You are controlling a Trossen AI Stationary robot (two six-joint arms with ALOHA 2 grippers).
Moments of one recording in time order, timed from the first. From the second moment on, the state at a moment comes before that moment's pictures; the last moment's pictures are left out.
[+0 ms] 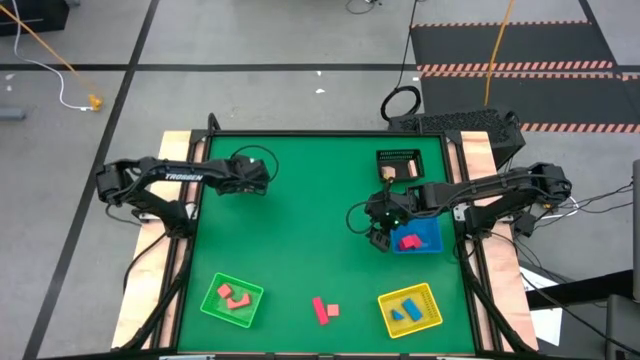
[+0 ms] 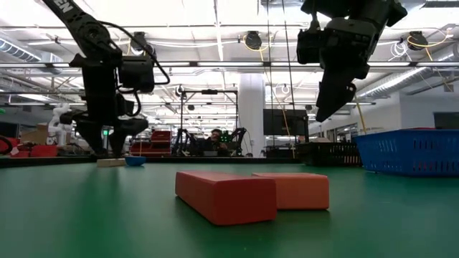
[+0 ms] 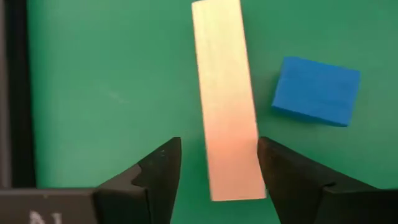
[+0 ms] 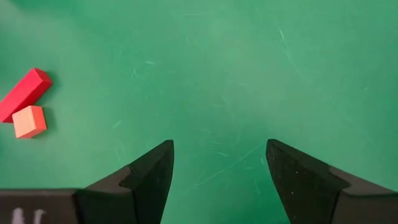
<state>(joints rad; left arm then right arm) 0.44 1.42 0.66 -0.62 -0.44 -0.90 0.03 1.33 0.82 -0.51 -0.06 0.46</state>
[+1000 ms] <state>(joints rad) 0.42 1.42 0.50 -0.39 -0.43 -0.88 0.03 1.33 0.82 -0.51 -0.06 0.45</state>
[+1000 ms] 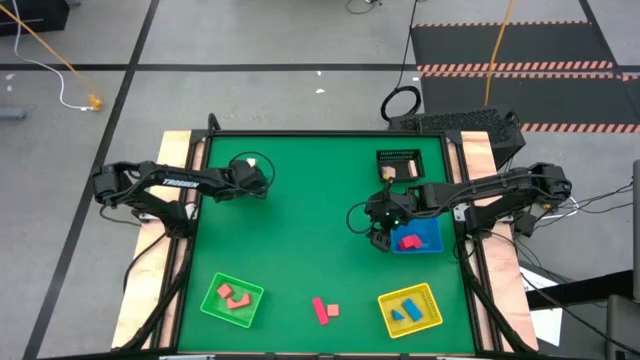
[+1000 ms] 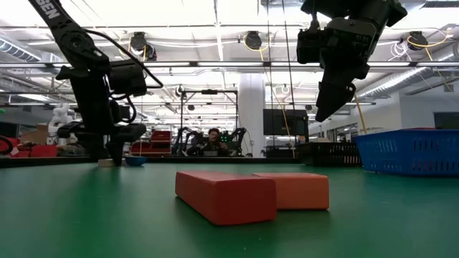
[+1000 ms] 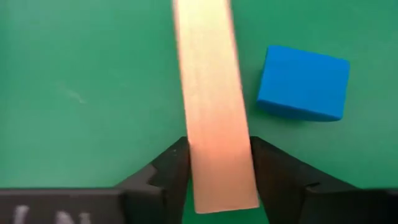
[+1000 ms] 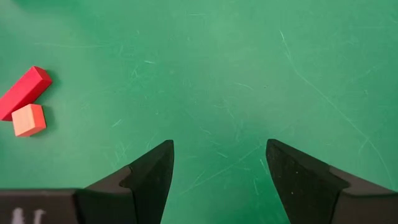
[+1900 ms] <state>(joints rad) 0.31 1.23 0.57 -0.28 -0.47 -0.64 -0.15 1.33 0.82 -0.27 -0.17 0.79</state>
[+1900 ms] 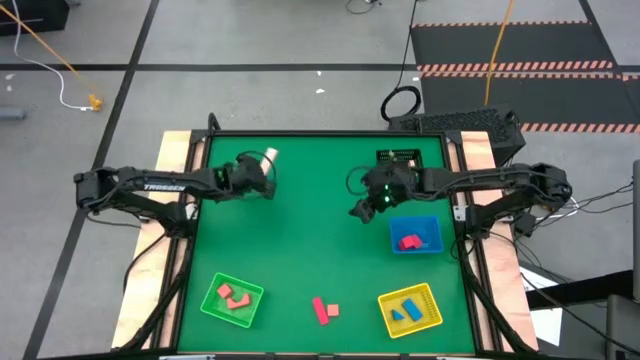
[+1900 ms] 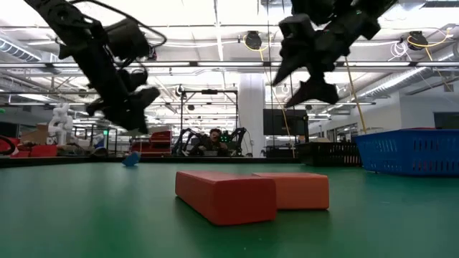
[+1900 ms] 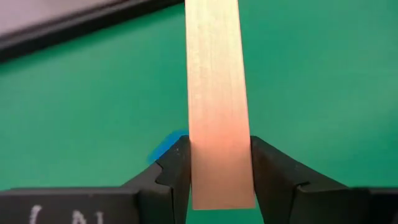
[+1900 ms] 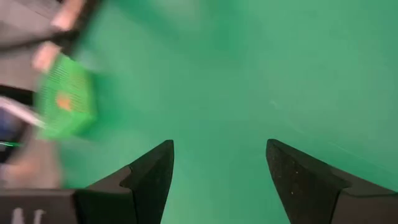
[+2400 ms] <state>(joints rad) -0.01 1.23 0.57 0.21 -0.44 -0.33 -0.28 1.37 0.82 0.12 -0.37 1.00</state>
